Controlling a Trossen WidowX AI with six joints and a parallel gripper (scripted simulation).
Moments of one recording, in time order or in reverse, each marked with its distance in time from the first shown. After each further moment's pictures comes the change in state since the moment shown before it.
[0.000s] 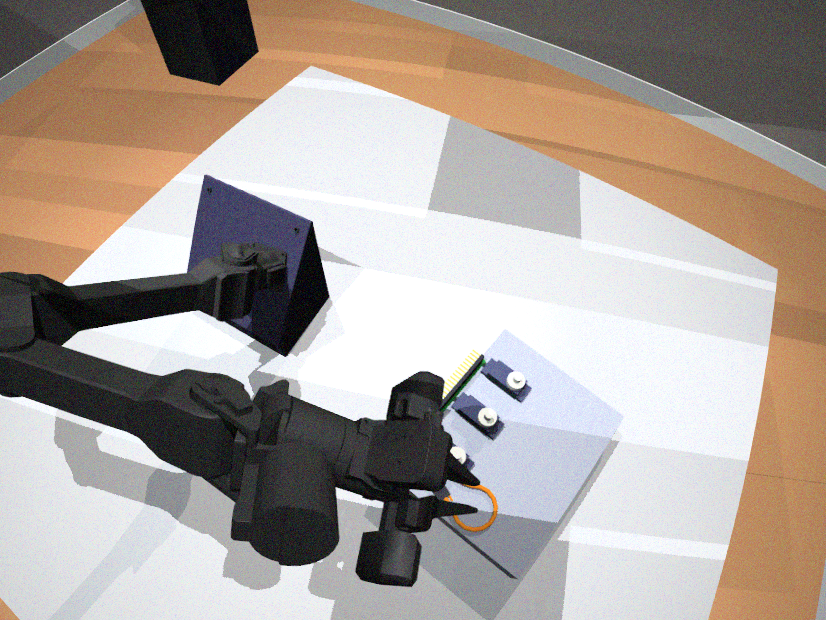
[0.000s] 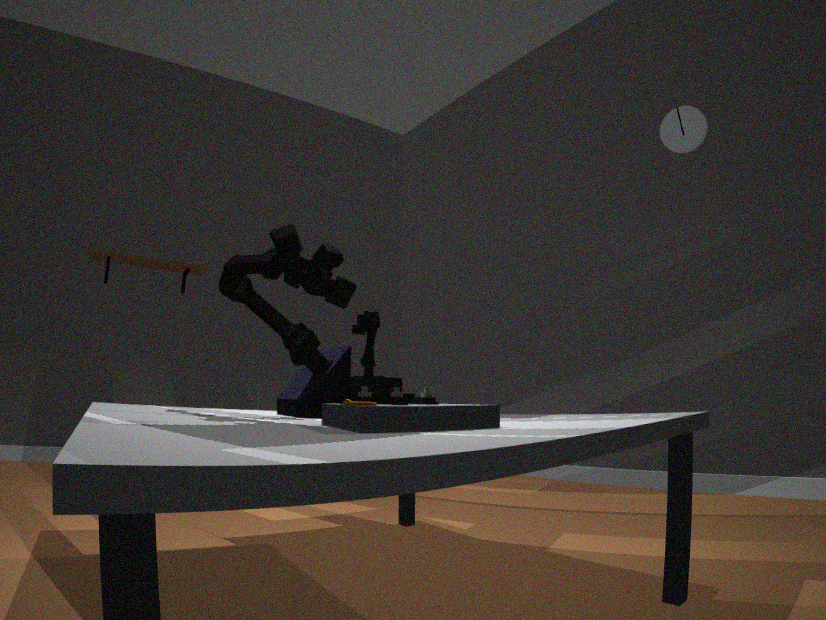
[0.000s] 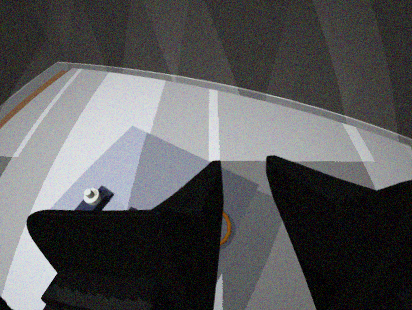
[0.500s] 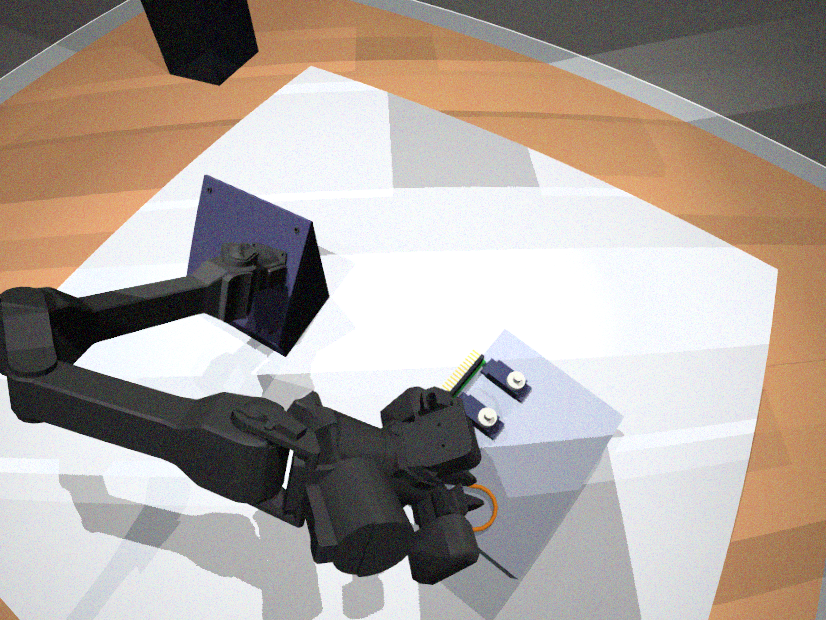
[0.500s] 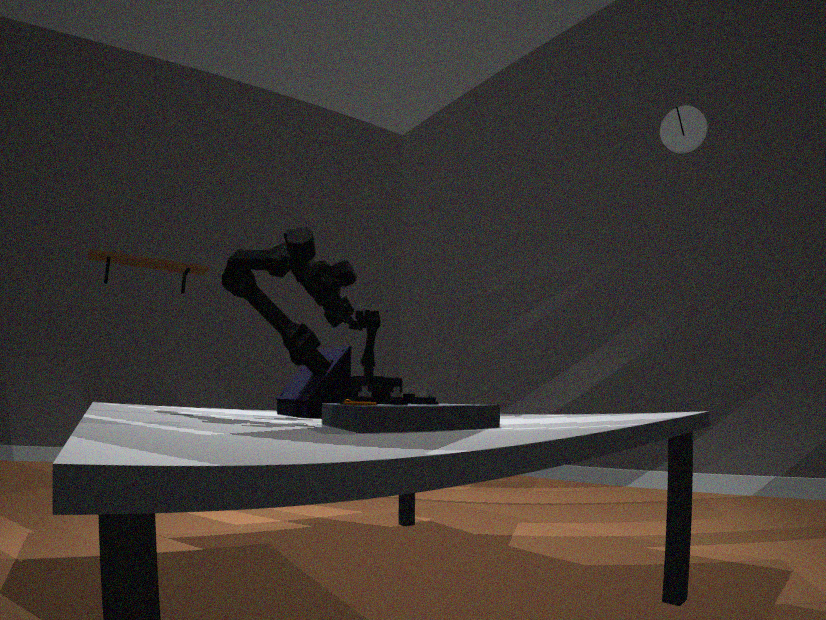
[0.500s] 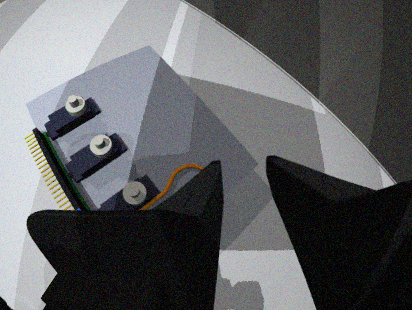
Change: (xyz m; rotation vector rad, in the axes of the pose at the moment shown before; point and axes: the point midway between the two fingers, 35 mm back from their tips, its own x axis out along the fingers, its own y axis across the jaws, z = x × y) arm 0.028 0.012 -0.026 -0.402 0.198 0.127
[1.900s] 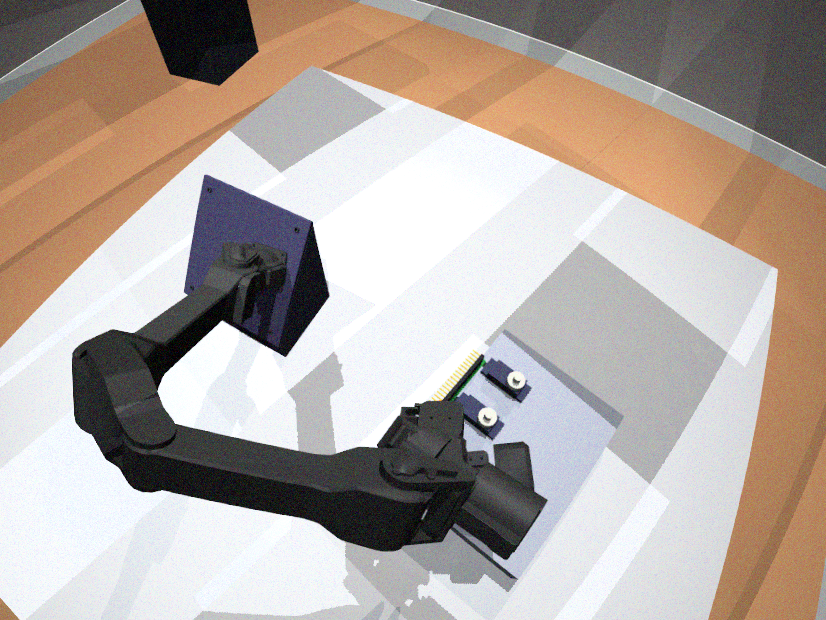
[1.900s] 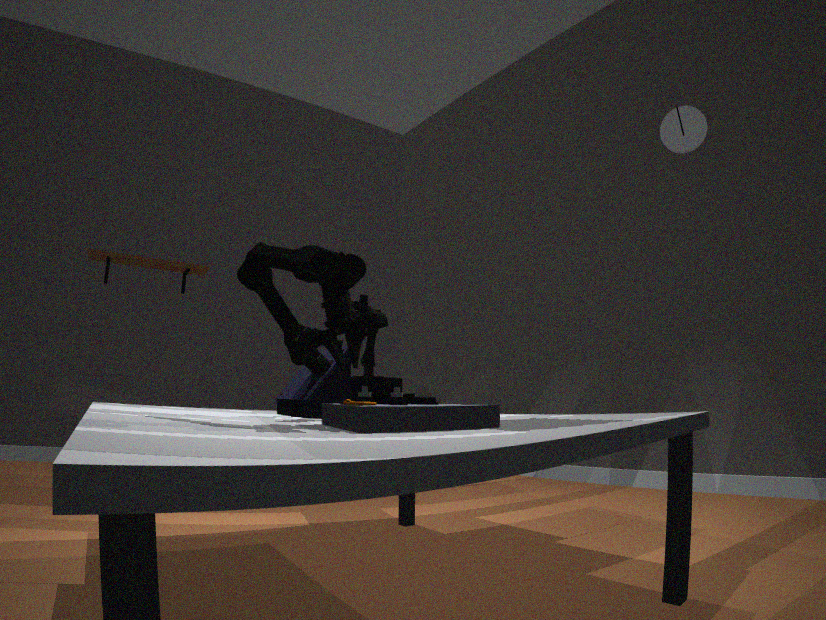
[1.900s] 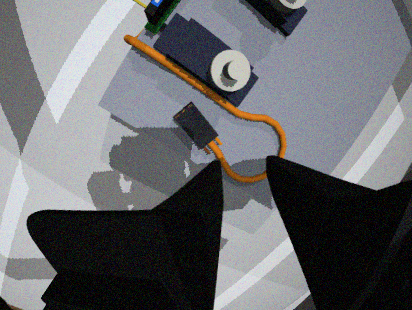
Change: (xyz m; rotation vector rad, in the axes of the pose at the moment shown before) arm 0.062 0.046 -0.048 -1.203 0.231 0.605
